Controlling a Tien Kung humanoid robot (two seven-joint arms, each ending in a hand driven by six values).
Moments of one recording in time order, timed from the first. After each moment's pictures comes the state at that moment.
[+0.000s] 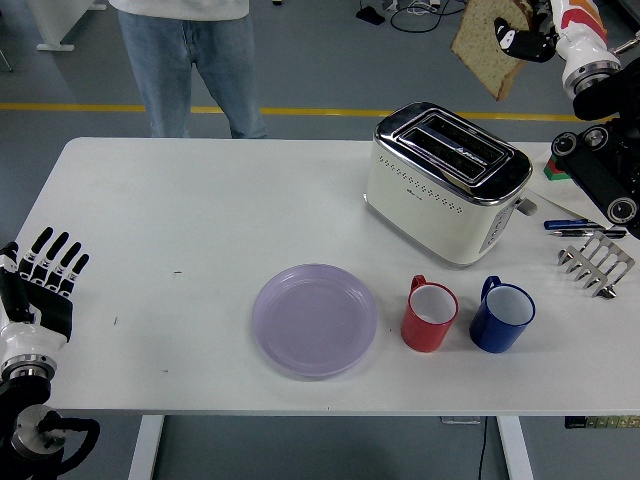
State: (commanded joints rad) left arm 0.09 0.00 -1.59 -1.47 0.67 0.23 -0.16; right arm 1.05 -0.26 0.89 0.82 -1.46 -0.42 -0.05
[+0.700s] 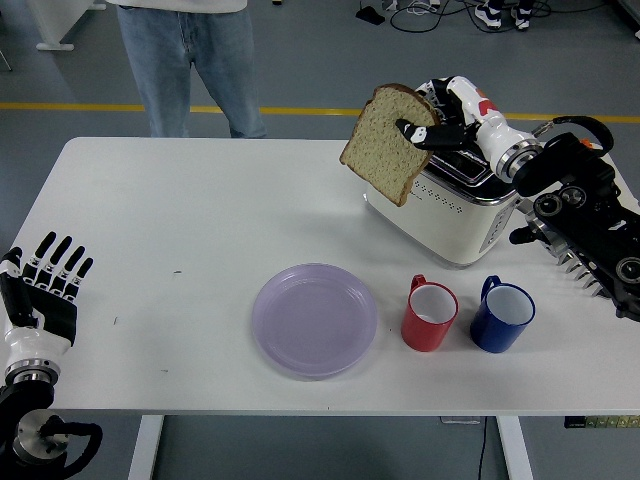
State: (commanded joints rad) left arm 0.11 0.00 -1.58 -1.47 0.64 0.22 -0.18; right arm 0.92 -0.29 0.63 1.09 -1.03 -0.23 -0.10
